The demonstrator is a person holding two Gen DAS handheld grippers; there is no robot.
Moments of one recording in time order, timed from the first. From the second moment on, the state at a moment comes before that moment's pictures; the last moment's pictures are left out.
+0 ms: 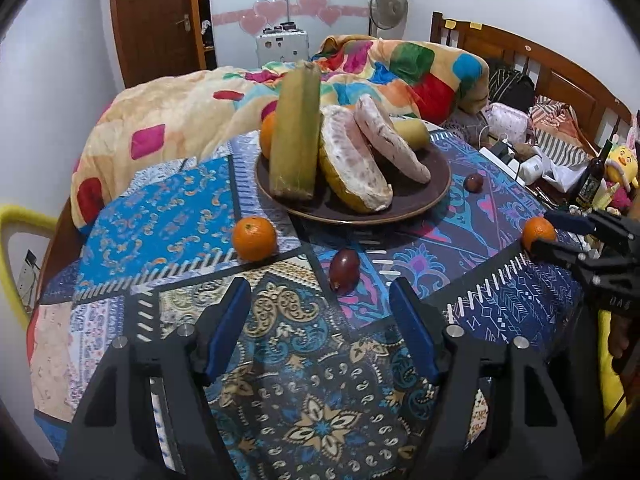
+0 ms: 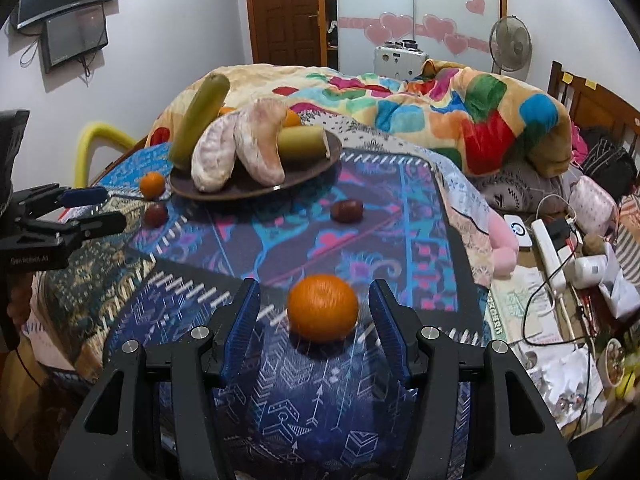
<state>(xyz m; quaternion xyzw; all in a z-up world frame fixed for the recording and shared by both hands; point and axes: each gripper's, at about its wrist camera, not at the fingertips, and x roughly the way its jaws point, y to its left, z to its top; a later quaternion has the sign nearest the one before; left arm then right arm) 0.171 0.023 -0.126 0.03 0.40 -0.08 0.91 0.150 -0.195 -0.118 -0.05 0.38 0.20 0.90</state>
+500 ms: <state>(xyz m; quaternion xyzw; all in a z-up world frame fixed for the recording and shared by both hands) 0.196 0.013 -0.147 0.03 0.42 -0.08 0.90 0.154 -0.201 -0.130 -0.02 0.39 0.20 0.90</state>
